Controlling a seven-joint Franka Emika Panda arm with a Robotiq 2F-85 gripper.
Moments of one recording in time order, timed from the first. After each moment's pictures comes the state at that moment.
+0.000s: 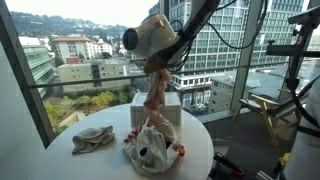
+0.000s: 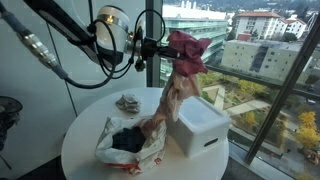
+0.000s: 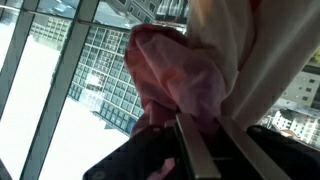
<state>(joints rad) -0.01 0.12 -0.03 -2.07 -1.65 2.07 1.80</state>
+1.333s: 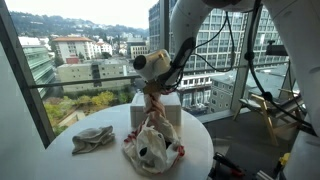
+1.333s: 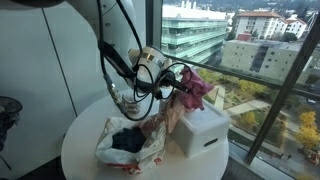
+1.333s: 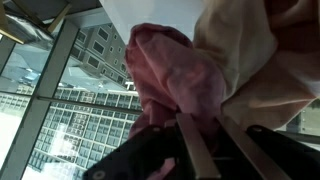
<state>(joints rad) -0.16 0.55 -0.06 -1.78 -1.53 2.45 1.85</state>
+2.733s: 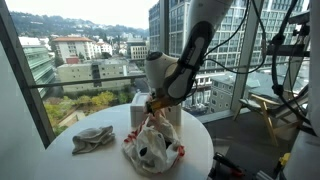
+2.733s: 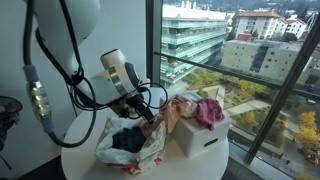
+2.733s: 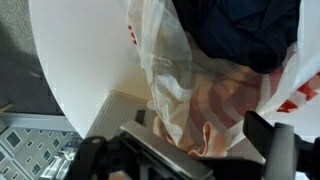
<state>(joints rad) -0.17 0.27 0.01 -2.35 -0.86 2.75 1.15</state>
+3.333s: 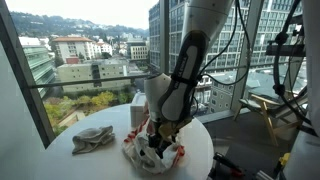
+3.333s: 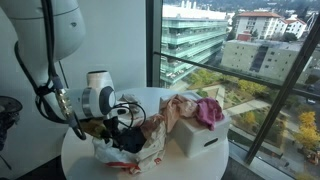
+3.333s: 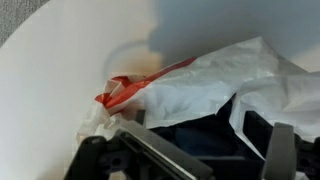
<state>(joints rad) -0.15 0.32 0.14 -2.53 -0.49 2.75 0.64</state>
